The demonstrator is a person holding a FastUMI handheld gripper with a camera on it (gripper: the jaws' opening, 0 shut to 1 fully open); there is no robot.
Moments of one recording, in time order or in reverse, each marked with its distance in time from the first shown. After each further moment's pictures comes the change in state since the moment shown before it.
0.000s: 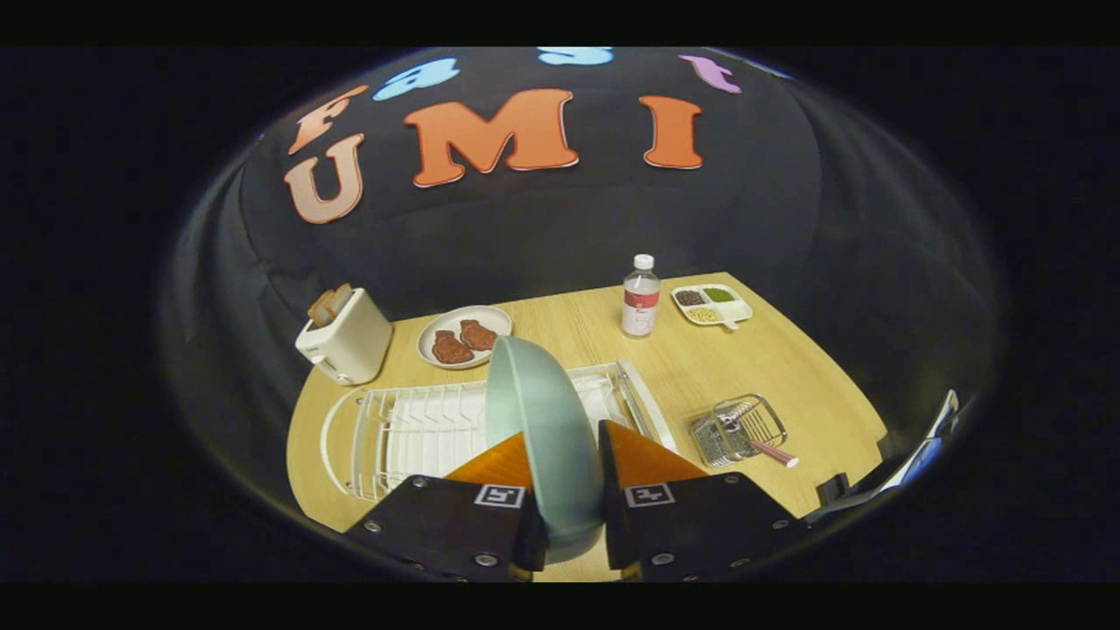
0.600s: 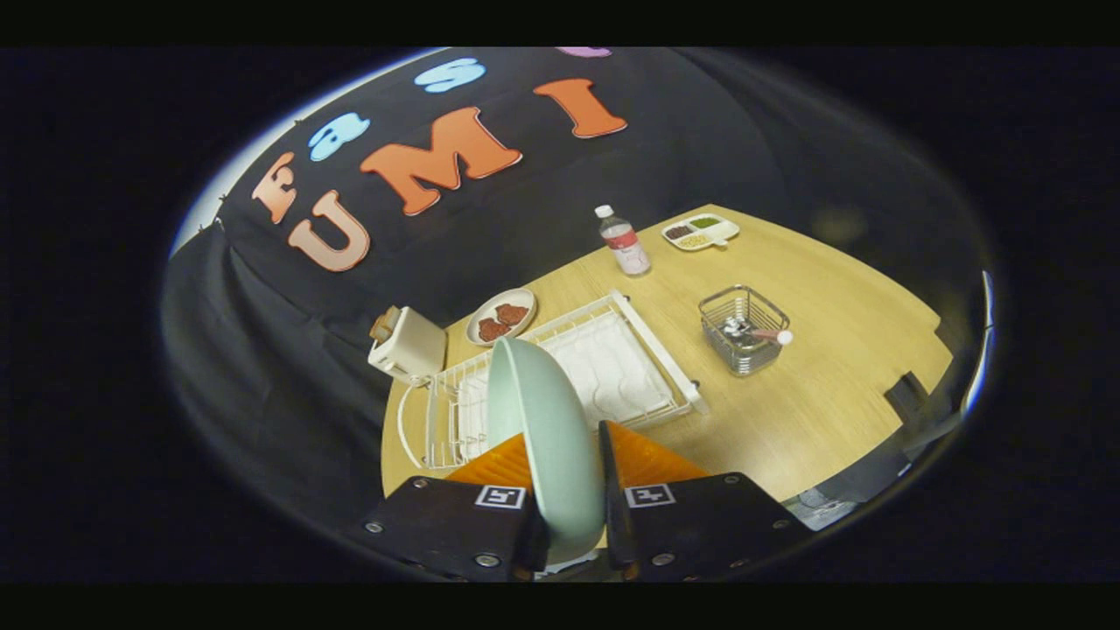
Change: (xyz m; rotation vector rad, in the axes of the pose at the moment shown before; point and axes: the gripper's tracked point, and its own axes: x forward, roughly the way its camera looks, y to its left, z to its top) arm -0.059 -0.025 -0.099 0.300 0.094 0.207
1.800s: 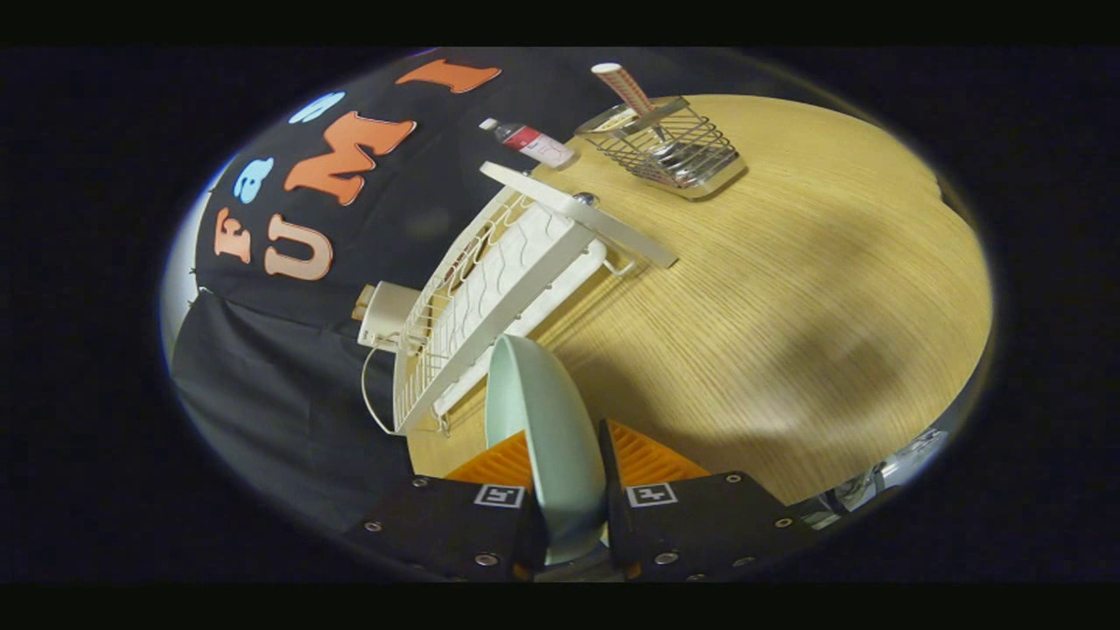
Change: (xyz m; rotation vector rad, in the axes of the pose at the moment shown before) arm 0.084 -0.051 -0.140 0.297 0.221 0.148
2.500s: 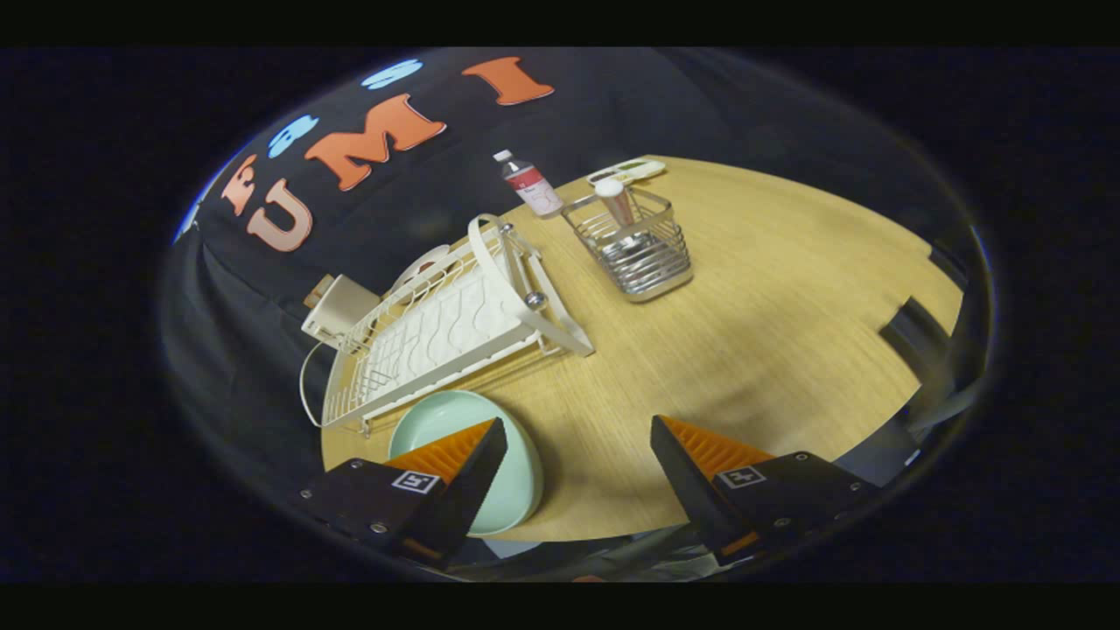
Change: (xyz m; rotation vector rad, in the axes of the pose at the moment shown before) arm -0.067 -0.056 0.089 -0.313 -0.188 -0.265
